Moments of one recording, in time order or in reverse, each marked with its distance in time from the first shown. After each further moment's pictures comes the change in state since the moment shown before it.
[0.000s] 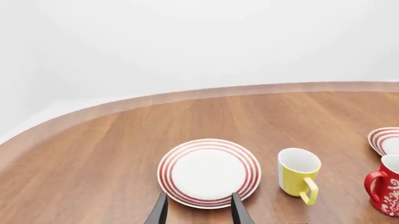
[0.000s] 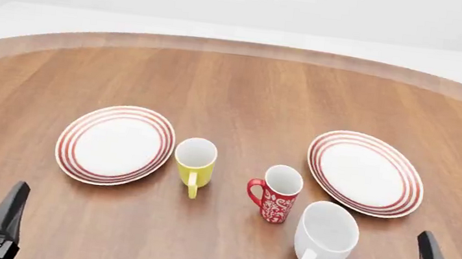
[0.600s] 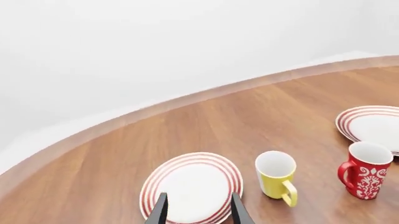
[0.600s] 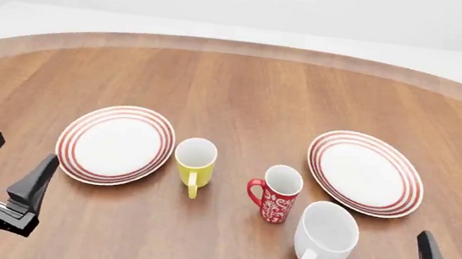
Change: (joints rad) left arm -0.169 0.304 -0.166 -0.103 0.128; right arm 0.006 0.000 0.001 -0.005 -0.020
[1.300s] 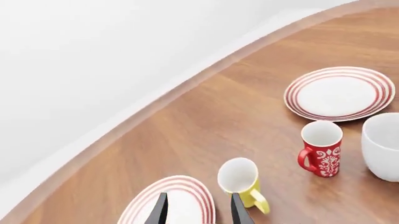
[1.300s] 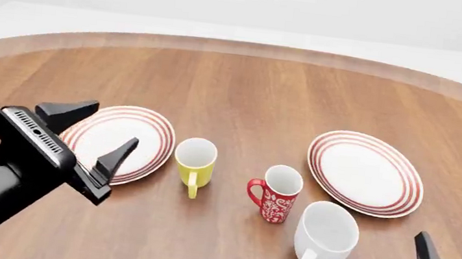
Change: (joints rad) left arm -0.268 0.470 -0.233 -0.111 0.202; right arm 0.012 0.000 0.001 0.005 -0.023
